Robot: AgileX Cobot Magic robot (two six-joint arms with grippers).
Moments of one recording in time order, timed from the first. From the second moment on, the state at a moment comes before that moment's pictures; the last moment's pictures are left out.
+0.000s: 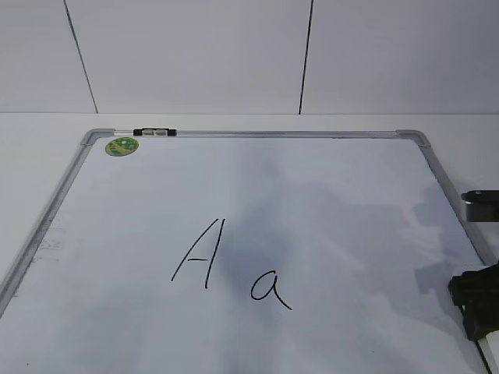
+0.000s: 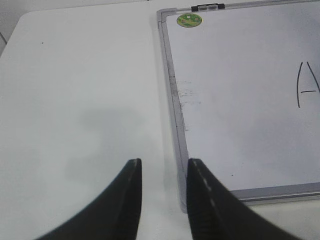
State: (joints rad) left arm -0.03 0.01 -0.51 -0.08 1.11 0.07; right arm 0.21 1.49 -0.71 -0.11 0.84 0.30
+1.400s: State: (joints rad) left arm -0.03 0.01 -0.51 -0.08 1.11 0.07; right arm 0.21 1.49 -0.80 -0.14 0.94 0.32
